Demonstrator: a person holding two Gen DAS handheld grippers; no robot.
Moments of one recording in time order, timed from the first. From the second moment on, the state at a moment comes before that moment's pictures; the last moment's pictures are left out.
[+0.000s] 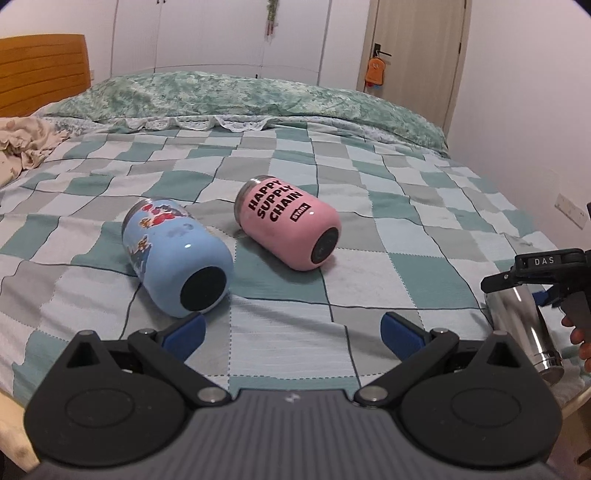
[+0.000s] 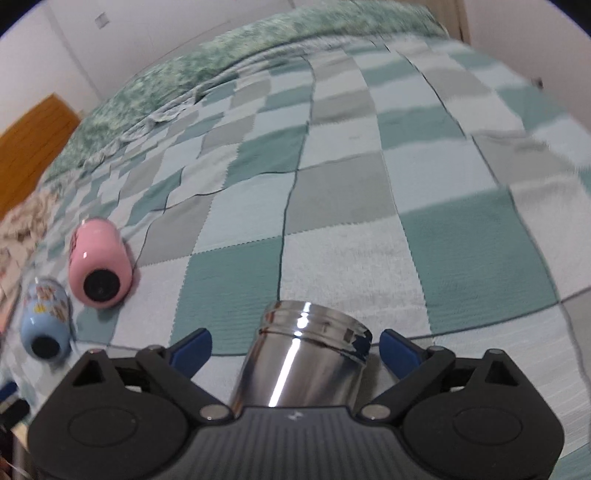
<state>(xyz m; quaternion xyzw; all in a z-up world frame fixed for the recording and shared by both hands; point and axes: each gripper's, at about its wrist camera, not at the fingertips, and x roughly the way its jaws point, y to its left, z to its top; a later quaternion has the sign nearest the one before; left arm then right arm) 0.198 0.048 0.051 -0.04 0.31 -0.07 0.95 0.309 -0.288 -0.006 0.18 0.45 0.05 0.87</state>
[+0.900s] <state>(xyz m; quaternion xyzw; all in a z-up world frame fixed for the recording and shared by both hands) 0.185 0.020 0.068 -0.06 0.30 -0.10 0.95 0.193 -0.295 0.069 0.12 0.19 0.14 0.96</state>
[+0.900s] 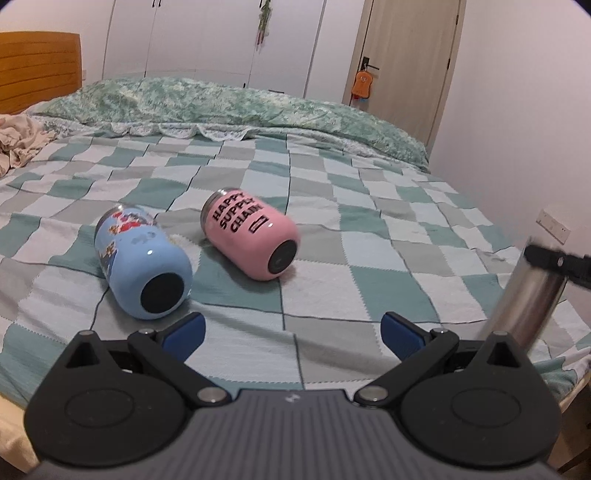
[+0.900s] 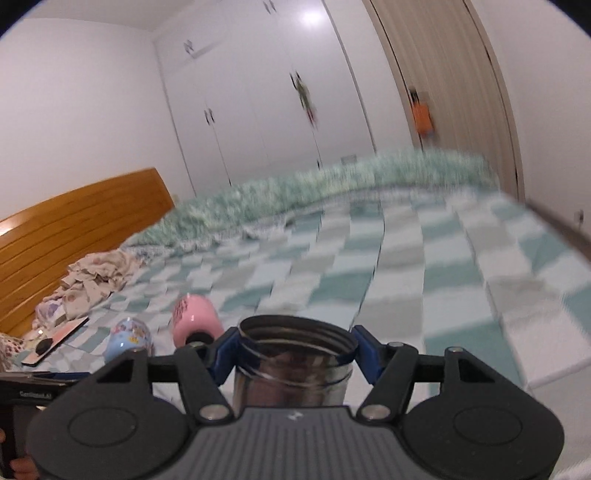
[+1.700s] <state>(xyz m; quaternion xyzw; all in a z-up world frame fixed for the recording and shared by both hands) 0.162 0.006 0.078 -0.05 0.24 -0.08 0.97 0.189 -0.273 0.037 -0.10 0.08 0.05 0.99</state>
